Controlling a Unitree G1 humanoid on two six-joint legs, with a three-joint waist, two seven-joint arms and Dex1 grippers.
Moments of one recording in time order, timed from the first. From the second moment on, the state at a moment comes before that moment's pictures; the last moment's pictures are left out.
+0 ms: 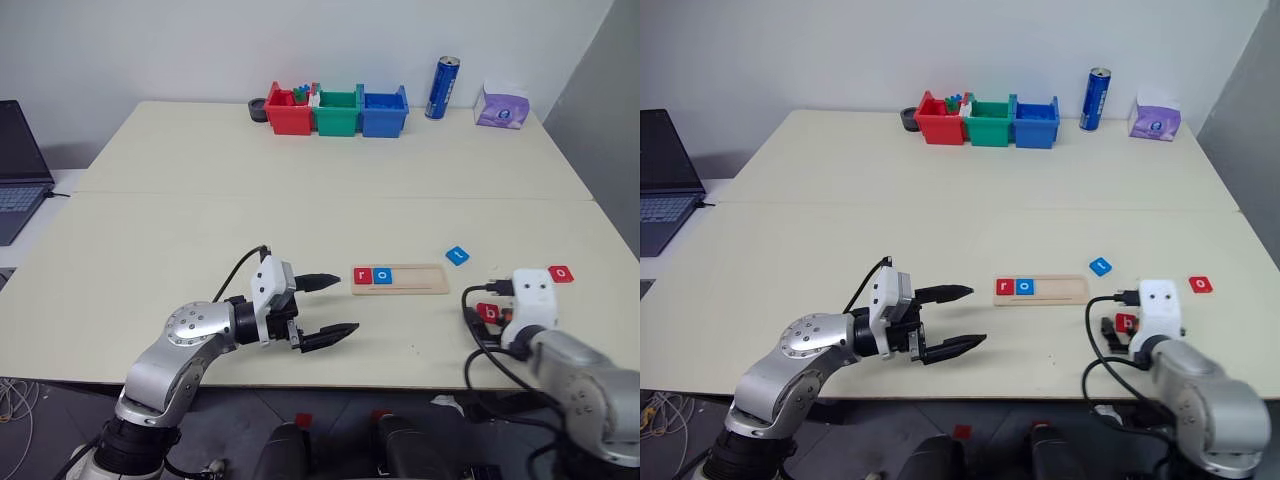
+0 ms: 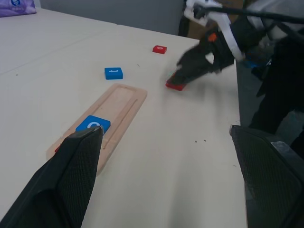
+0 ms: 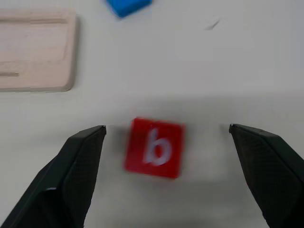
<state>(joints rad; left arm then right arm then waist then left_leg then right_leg) -0.16 0.54 -0.10 -0.40 -0.49 0.44 -0.97 -0.16 -0.46 -0.34 -0.76 0.31 1.52 0.14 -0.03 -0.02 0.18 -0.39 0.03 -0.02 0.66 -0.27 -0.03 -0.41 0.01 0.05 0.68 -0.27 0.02</state>
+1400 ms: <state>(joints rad) -0.16 0.56 -0.15 -0.20 -0.44 0.23 -1.15 -0.20 -0.87 -0.05 0.22 0.23 0.16 1.18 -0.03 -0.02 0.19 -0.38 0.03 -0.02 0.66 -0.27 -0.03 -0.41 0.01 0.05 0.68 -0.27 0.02</state>
